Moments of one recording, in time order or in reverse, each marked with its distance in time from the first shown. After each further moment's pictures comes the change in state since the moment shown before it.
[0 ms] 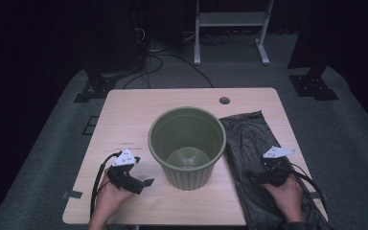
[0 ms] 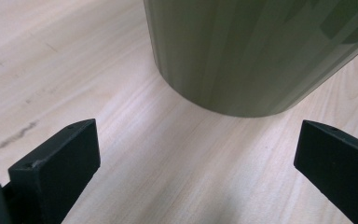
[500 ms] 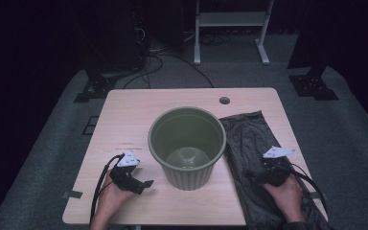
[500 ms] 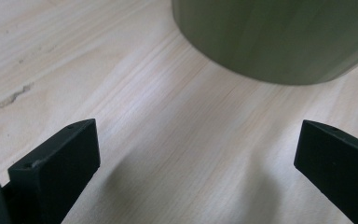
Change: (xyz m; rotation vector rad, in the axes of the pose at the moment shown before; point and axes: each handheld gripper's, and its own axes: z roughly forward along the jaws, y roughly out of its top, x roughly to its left) left arm 0.012 -0.017 0.020 0.078 0.029 -0.008; right arm 0.000 0.000 0.000 0.000 0.002 -0.001
